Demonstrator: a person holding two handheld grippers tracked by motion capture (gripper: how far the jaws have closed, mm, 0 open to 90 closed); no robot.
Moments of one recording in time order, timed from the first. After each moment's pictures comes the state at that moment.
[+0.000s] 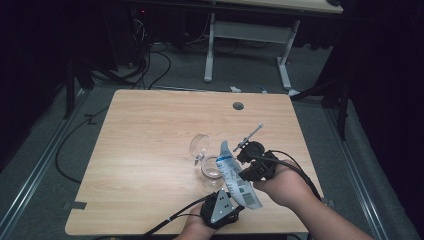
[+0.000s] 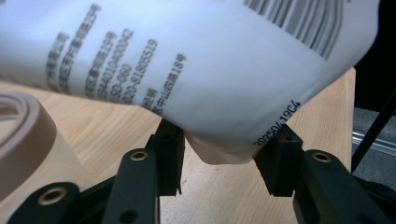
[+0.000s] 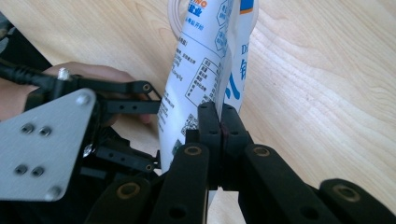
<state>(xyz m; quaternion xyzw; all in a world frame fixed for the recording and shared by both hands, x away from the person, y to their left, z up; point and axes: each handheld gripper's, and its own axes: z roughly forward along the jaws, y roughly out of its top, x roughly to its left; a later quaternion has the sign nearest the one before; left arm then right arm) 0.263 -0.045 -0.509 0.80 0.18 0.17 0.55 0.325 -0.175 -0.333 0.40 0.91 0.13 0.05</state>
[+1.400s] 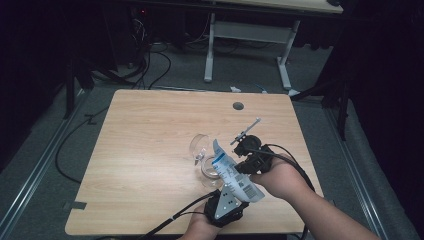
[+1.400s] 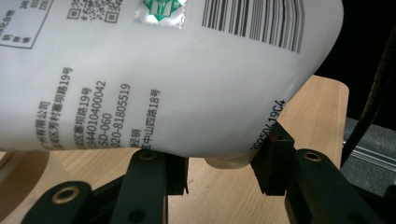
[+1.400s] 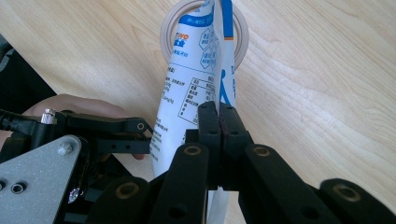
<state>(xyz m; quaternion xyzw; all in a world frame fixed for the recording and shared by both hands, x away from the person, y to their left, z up) 0.265 -0.054 -0.494 0.79 0.20 0.15 0.56 0.342 -0.171 -0.334 0.40 0.90 0.15 0.06</state>
